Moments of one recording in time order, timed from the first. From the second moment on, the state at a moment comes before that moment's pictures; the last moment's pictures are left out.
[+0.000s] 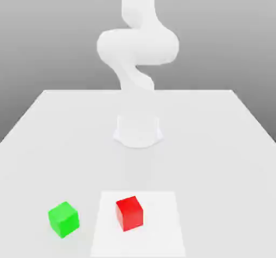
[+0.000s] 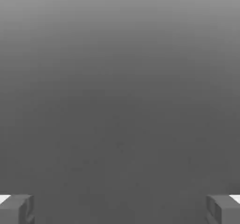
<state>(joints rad) 0.01 -0.71 -0.01 -2.34 -0.01 2.35 0.76</state>
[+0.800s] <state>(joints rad) 0.04 0.17 -0.08 -2.69 0.06 2.86 0.29</state>
